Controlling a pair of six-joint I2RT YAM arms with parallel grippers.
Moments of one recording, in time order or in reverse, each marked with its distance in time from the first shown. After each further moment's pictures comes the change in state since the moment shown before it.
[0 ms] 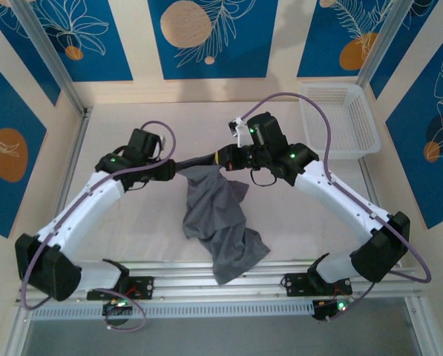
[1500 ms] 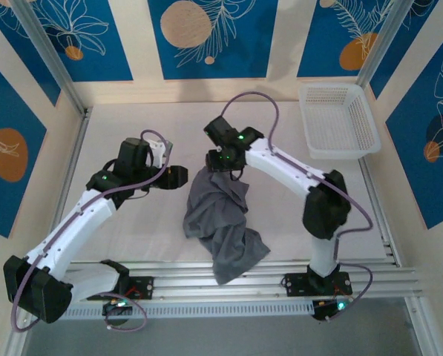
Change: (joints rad) left arm 0.005 -0.136 -0.167 0.190 0.369 -0.065; right arm 0.079 0.515 0.387 -0.403 0.450 0.014
